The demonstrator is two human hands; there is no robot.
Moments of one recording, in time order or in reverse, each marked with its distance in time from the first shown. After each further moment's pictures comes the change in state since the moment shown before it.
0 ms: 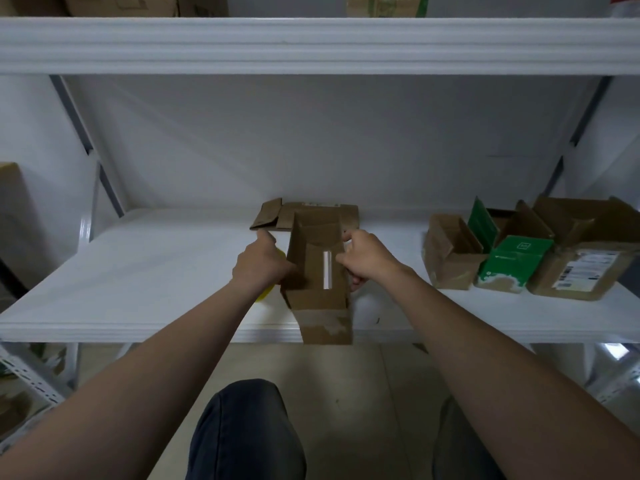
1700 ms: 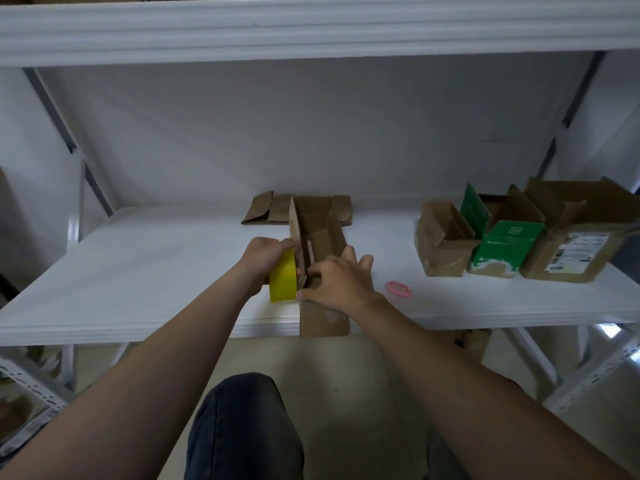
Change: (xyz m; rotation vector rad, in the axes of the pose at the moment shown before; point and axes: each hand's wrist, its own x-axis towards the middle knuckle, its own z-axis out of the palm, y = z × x) left_hand -0.002 0.010 0.013 -0.714 -0.243 -0.136; right_hand -0.030 0.015 0.054 -0.612 0.109 -0.231
